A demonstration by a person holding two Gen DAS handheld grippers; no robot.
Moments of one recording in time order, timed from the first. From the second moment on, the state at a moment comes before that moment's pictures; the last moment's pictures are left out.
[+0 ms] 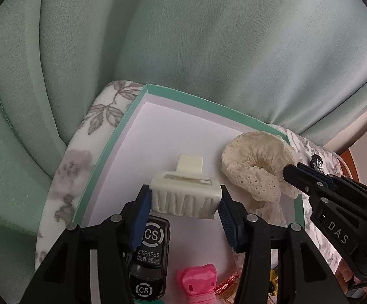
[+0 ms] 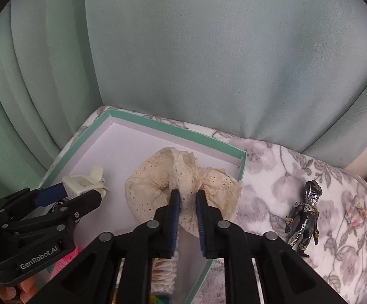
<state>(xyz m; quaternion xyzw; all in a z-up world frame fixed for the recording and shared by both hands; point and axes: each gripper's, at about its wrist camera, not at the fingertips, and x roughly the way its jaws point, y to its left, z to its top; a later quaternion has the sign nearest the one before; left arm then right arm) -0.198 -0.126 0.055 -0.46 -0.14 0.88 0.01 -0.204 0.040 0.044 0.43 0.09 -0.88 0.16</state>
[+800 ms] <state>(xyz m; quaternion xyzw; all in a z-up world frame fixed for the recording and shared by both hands) -0.137 -0.131 0.095 -0.42 -0.14 0.89 -0.04 -0.147 0.060 0.087 0.40 0.08 -0.90 0.17</state>
